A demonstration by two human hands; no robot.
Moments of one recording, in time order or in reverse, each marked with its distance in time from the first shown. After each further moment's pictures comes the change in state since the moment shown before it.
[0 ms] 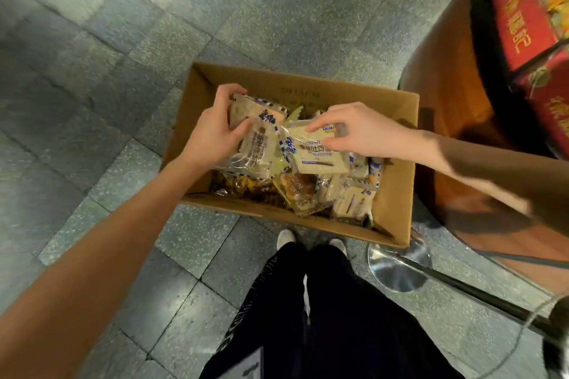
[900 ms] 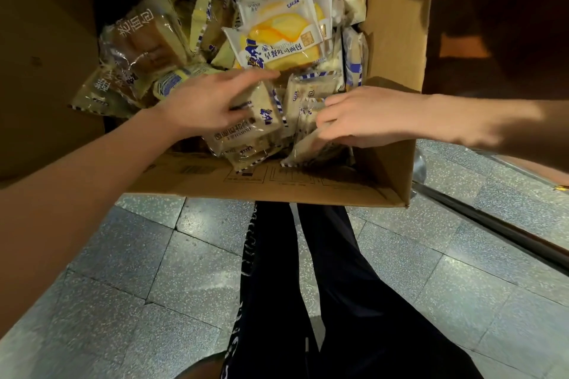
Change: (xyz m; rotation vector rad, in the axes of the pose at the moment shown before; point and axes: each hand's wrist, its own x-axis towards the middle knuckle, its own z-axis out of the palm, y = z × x) left_hand 0.057 -0.093 0.204 0.479 -0.683 0.329; right_hand -0.012 0.205 0.121 -0.544 -0.500 -0.363
